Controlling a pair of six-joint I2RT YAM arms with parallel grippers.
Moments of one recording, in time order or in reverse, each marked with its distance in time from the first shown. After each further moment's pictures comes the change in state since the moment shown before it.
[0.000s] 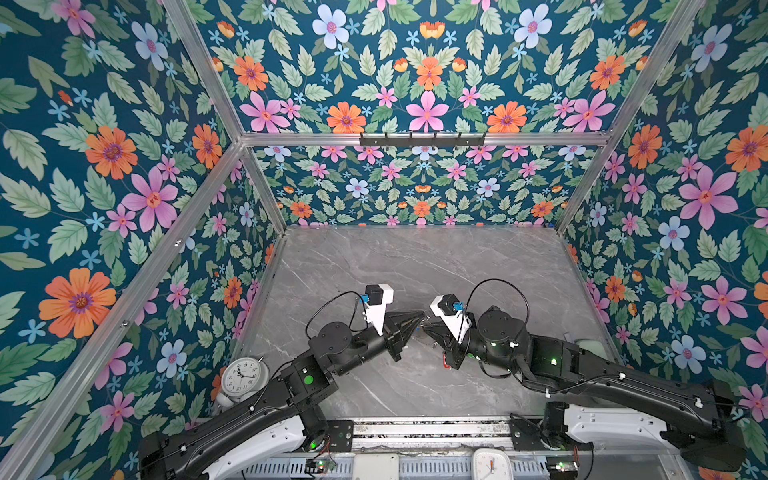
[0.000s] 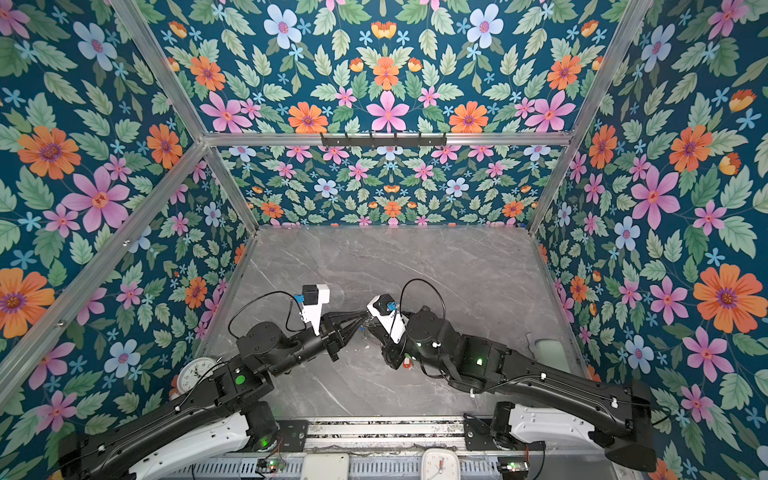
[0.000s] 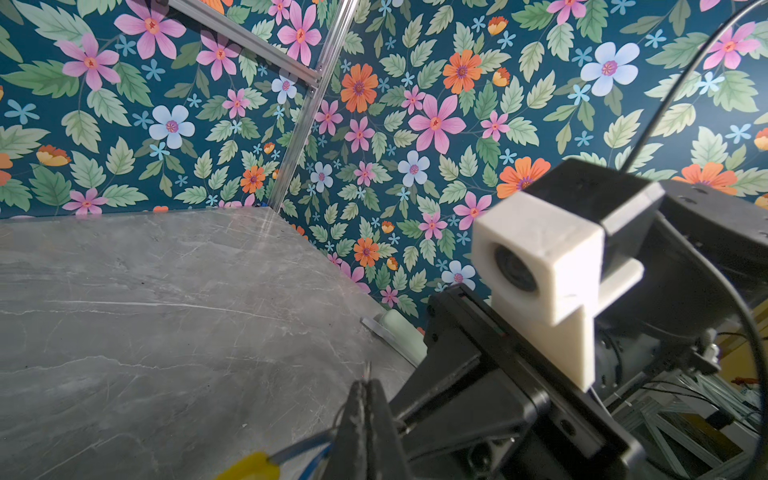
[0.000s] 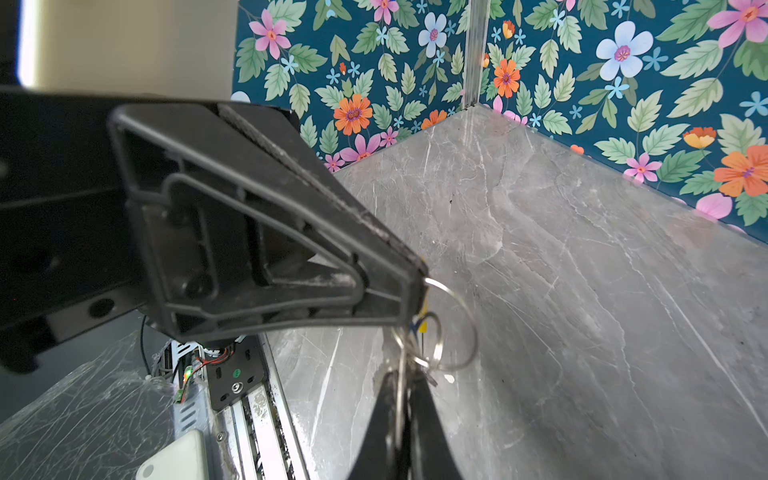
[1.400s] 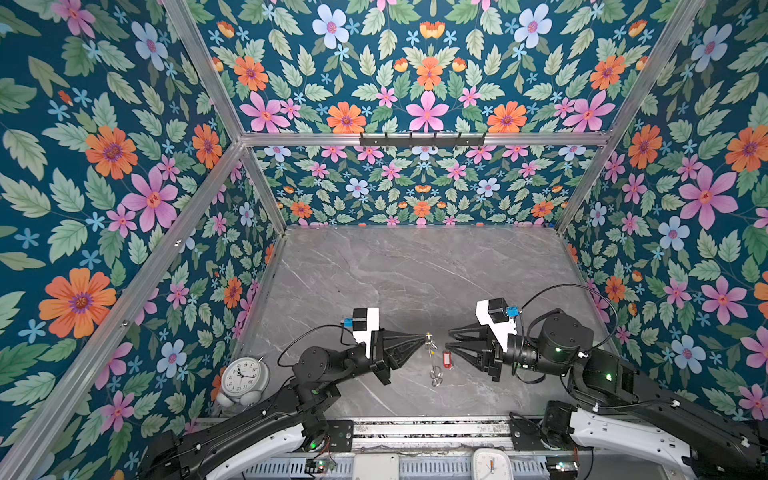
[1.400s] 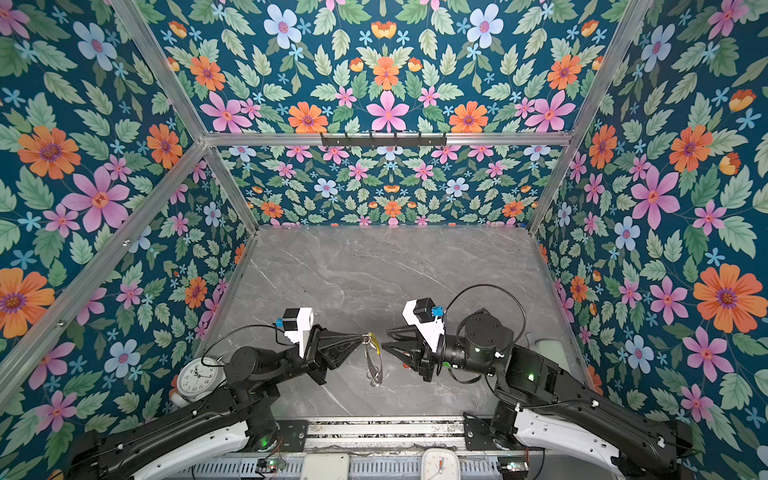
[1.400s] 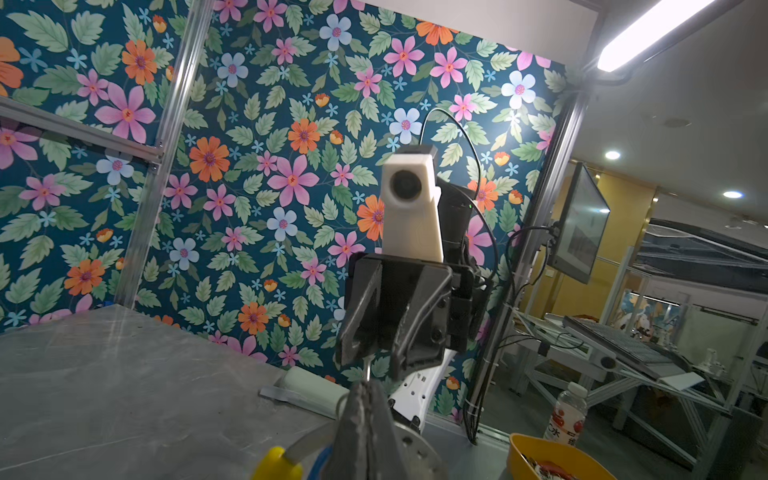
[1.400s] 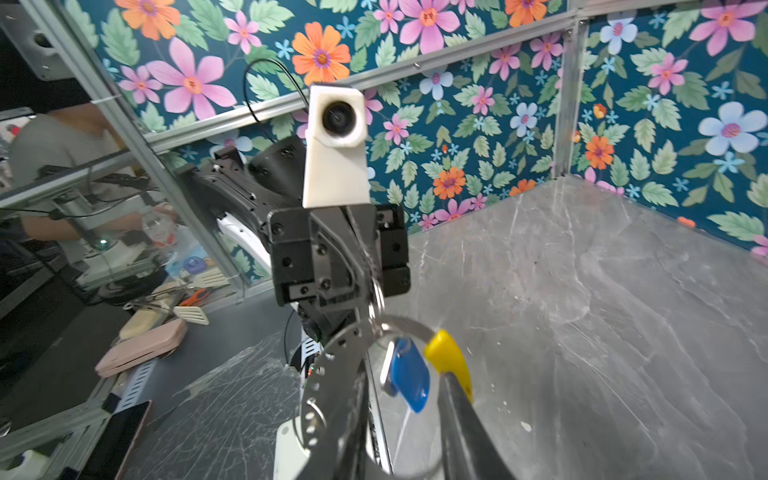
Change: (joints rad) left arm 0.001 -0.039 -0.237 0.586 0.317 -0.034; right arm -0.116 -0.275 -0.056 0.052 -0.418 0.031
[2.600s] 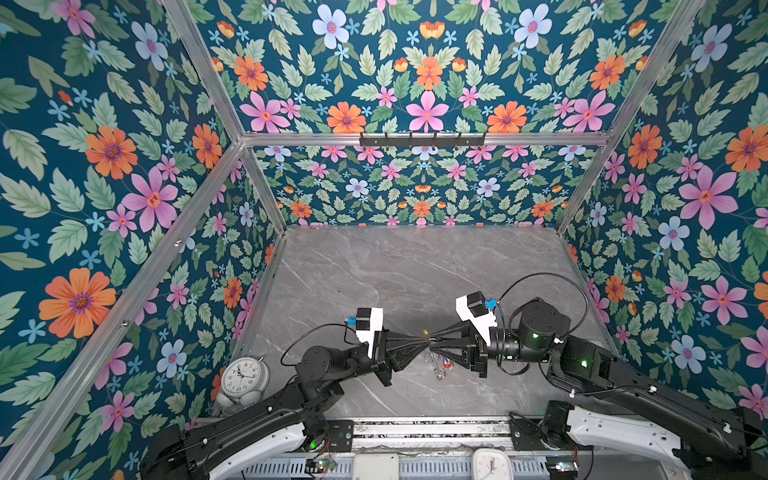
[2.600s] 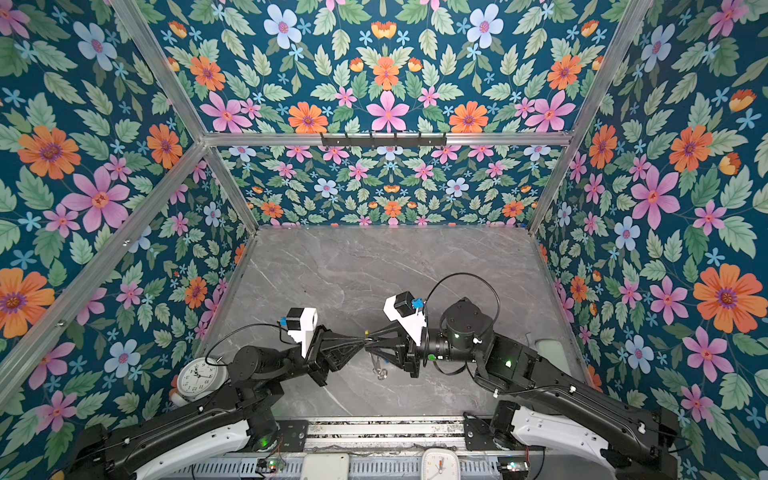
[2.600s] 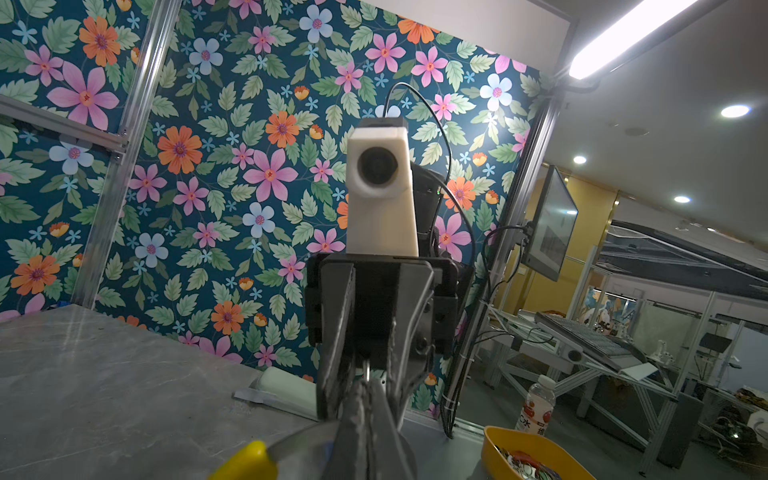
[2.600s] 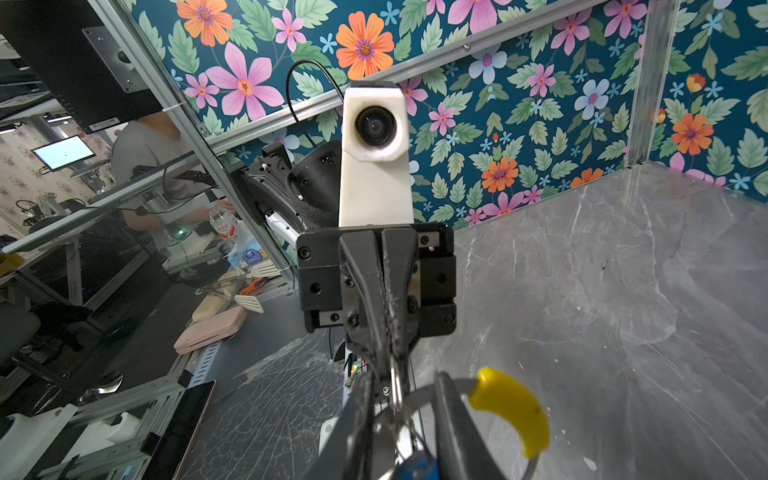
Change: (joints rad) left arm 0.000 0.040 -0.004 0.079 0.048 -0.048; right arm -0.026 0.113 0.016 0.077 -0.151 0.056
